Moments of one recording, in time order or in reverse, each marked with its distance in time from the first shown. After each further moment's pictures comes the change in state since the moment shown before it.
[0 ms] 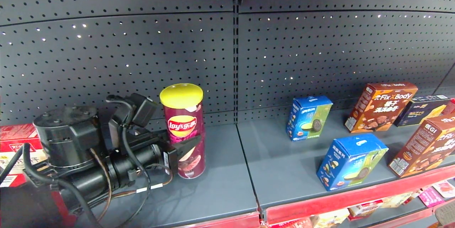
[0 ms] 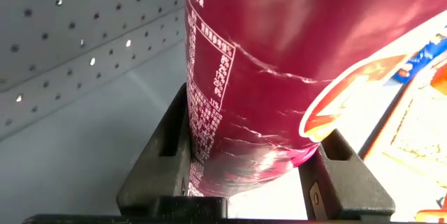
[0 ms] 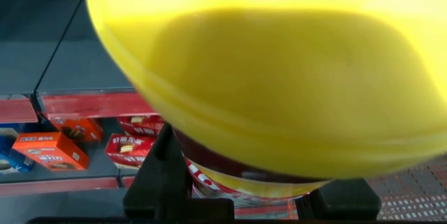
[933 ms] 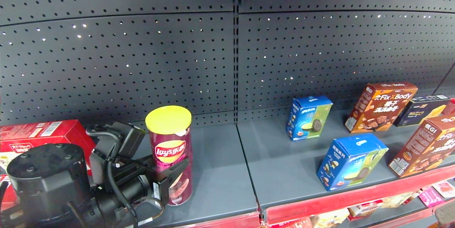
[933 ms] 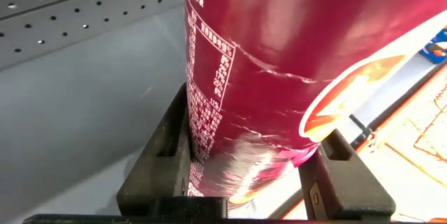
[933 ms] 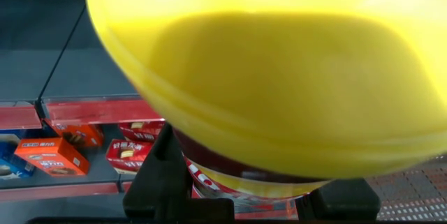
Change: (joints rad) left arm -0.132 -0.100 0.175 -0.007 0.287 -0.070; right arm -0.002 -0.002 -0.040 0.021 -0.001 0.000
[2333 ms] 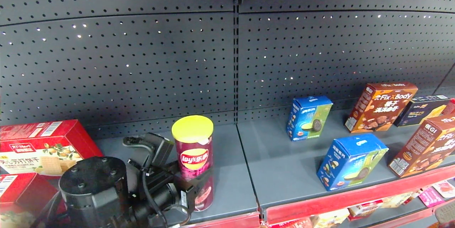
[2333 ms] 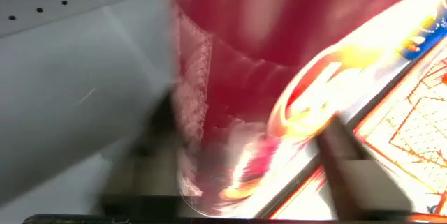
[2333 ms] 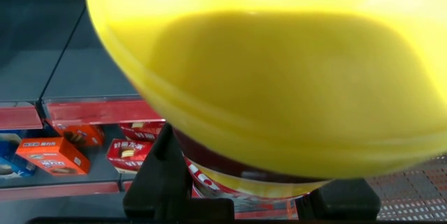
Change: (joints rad) left arm -0.105 0.189 0.031 -0.226 0.035 -0.054; right arm 0.002 0.015 -0.007 0.000 0.001 0.001
